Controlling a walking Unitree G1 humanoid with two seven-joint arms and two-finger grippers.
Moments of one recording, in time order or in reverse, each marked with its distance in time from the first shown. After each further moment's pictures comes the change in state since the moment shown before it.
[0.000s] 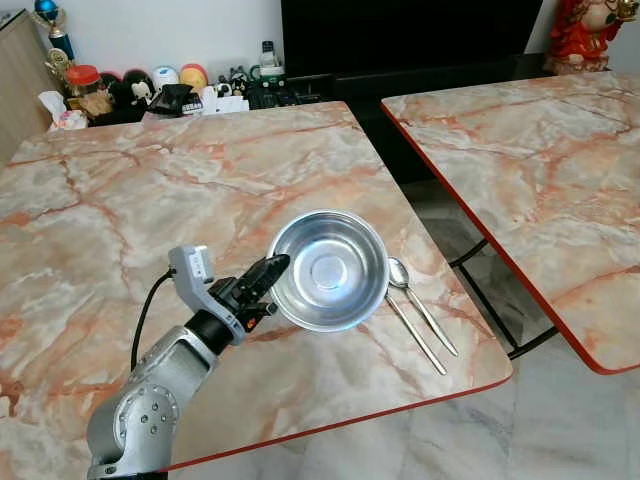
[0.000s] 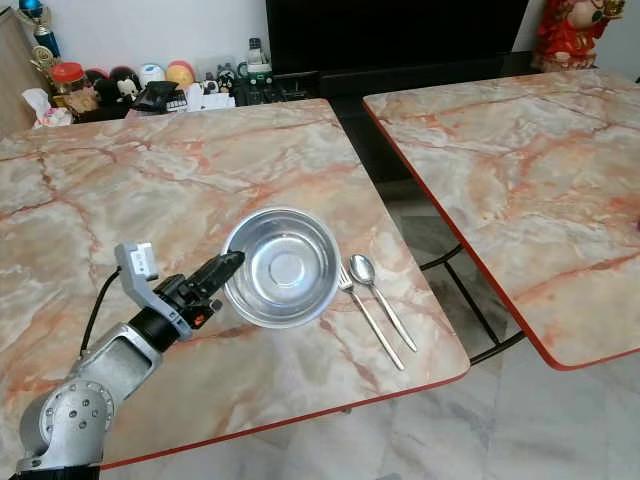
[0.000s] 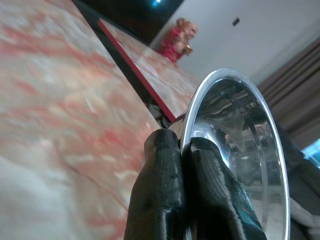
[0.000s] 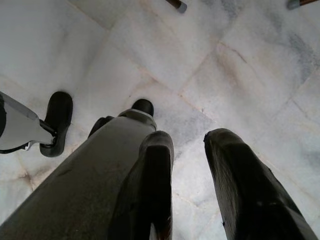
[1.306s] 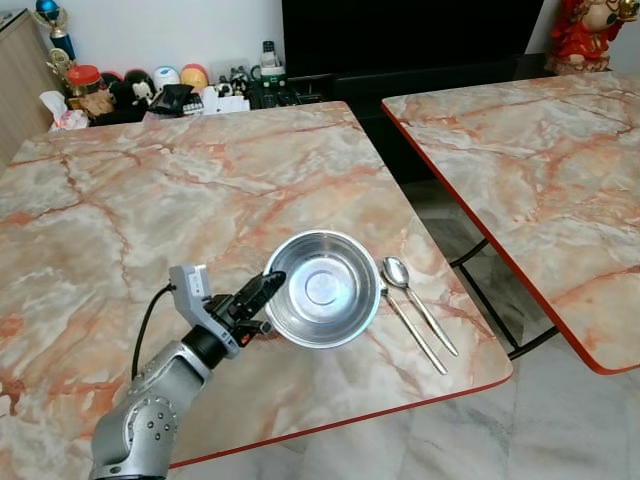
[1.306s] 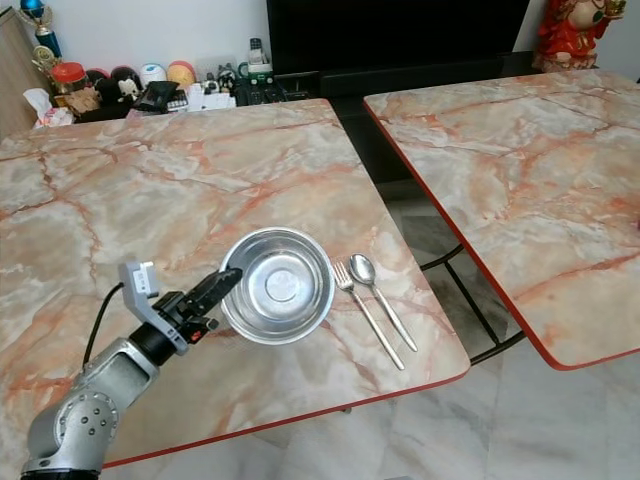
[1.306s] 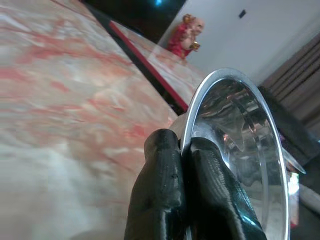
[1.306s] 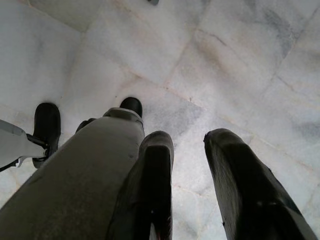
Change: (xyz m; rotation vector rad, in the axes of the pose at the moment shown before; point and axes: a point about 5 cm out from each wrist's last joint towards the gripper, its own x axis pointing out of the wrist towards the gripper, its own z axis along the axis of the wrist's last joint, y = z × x) left arm -0.014 0.040 0.005 0.096 -0.018 0.037; right arm -0.001 -0.001 -0.004 0.124 0.021 -0.081
